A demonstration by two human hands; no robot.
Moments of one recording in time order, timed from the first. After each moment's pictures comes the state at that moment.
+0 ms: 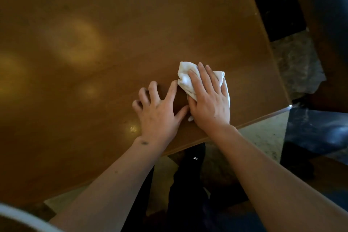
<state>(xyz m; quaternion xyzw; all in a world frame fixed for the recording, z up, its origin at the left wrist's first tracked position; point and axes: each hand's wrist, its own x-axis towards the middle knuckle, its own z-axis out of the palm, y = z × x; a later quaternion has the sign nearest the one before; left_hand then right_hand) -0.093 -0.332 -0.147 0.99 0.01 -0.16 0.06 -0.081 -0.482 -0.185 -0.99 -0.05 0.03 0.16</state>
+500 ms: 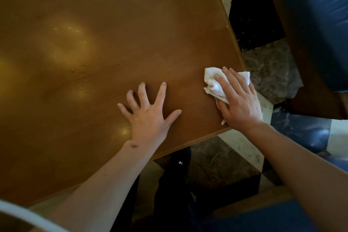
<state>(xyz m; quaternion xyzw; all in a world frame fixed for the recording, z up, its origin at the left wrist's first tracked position) -0.082 -0.371 -0.162 0.98 0.05 -0.20 0.06 -0.070 -0.637 -0.187 -0.98 -0.09 0.04 0.15</state>
